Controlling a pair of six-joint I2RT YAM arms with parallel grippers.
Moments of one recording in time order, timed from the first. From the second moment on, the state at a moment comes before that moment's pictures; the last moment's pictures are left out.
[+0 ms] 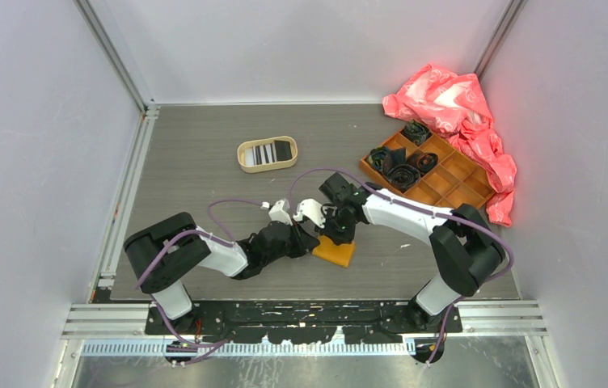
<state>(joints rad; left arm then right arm) -1.00 1.69 0.49 0.74 -0.16 -1.06 0.71 1.58 0.98 -0.67 -0.26 -0.61</state>
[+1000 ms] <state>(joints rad) -1.00 1.69 0.43 0.82 -0.16 -1.05 0.74 1.57 0.97 -0.65 -0.26 -0.62</state>
